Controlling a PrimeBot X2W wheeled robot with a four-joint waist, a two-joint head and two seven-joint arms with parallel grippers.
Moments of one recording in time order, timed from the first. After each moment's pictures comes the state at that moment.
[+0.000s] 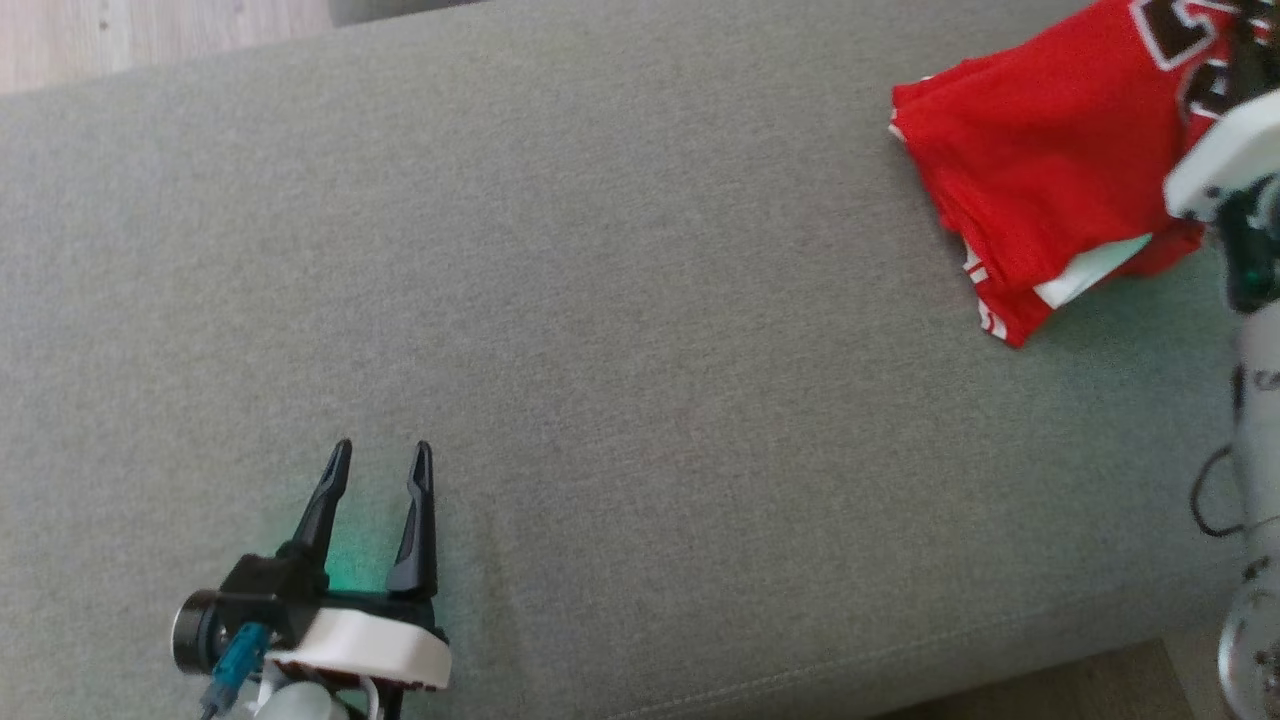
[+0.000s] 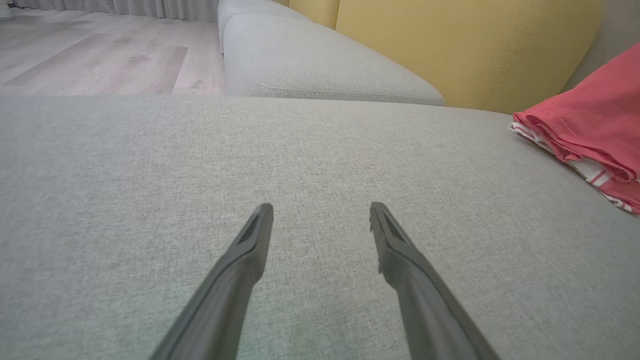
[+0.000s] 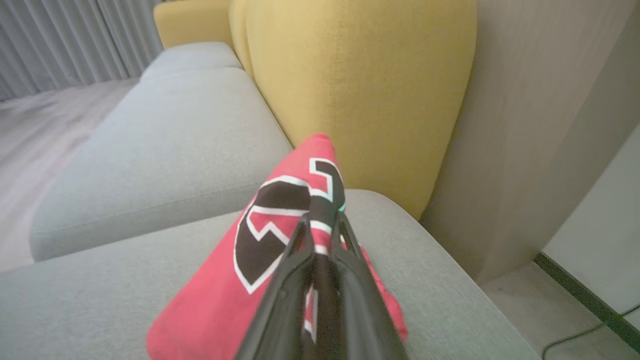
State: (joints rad) left arm -0.07 0.27 -0.42 0.19 -0.47 0.12 -0.23; right arm -0.88 -0.22 -0.22 0.85 0.06 0.13 0.06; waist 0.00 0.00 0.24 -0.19
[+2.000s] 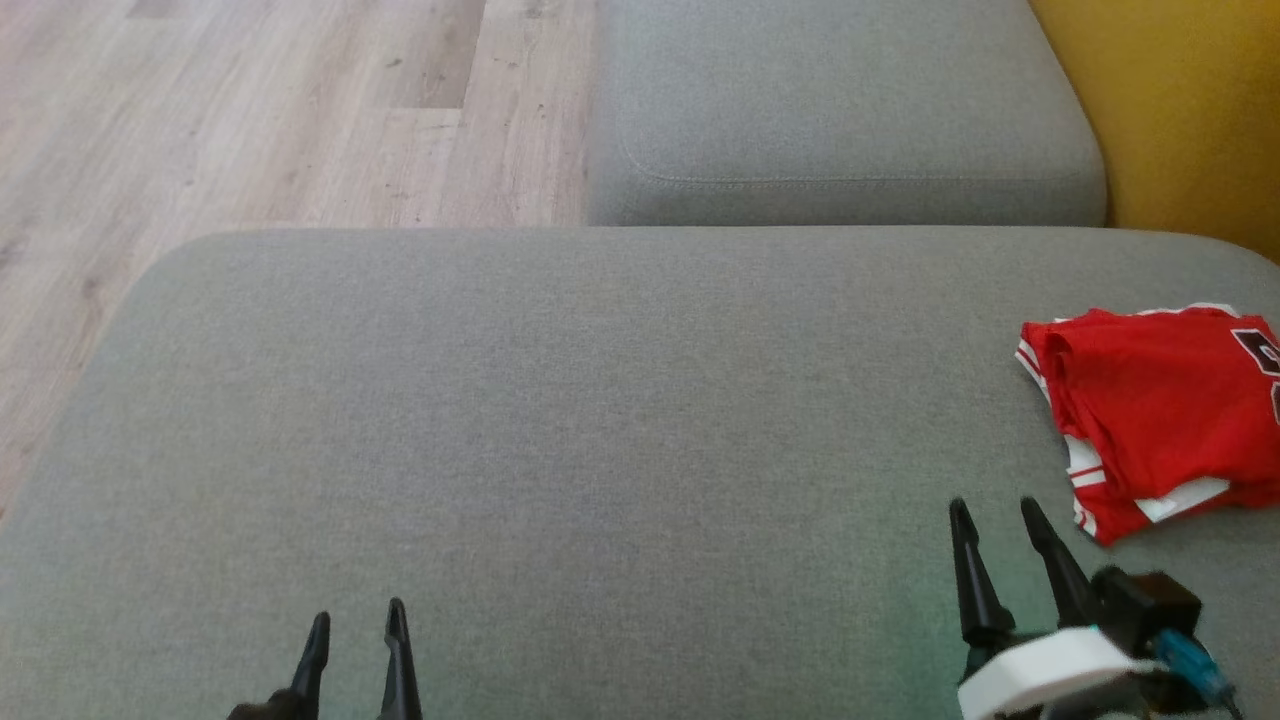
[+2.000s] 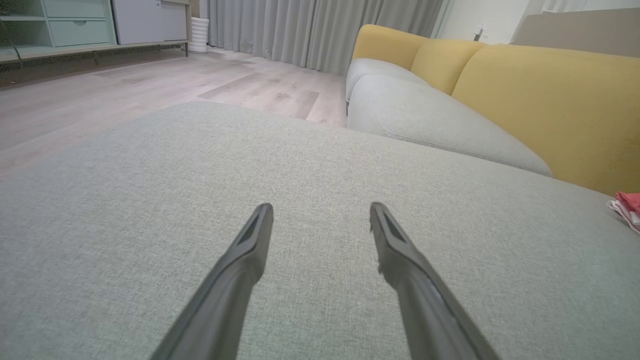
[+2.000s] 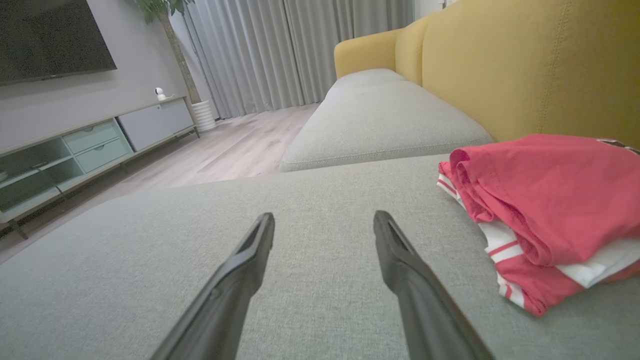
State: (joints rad) left arm 0.15 0.21 -0.35 0.24 -0.53 0.18 -0.25; right arm 0.04 -0.05 0.06 0.35 0.21 0.13 -0.21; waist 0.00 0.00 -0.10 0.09
